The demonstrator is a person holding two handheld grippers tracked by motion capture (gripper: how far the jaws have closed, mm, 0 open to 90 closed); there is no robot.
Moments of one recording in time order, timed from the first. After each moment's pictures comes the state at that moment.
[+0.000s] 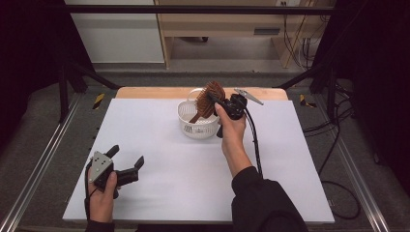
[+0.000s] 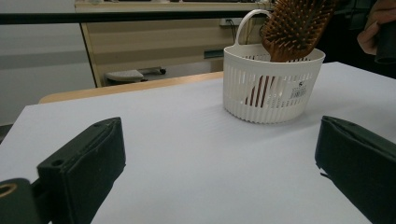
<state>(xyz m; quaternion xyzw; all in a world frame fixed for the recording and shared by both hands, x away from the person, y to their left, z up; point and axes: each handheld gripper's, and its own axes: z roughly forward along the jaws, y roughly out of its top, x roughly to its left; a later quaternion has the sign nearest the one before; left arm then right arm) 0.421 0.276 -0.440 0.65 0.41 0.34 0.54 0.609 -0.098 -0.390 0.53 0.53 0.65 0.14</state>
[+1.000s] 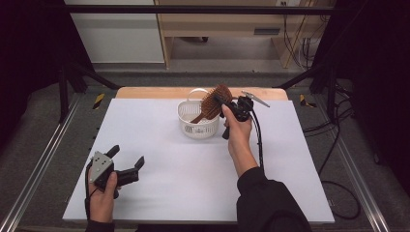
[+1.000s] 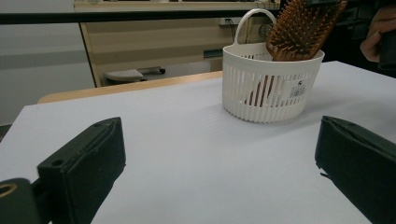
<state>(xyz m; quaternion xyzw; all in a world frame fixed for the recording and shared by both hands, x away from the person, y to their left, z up) 0.422 0.276 -0.440 0.65 0.41 0.34 0.54 0.614 -0.120 -0.405 0.55 0.52 0.64 0.12</state>
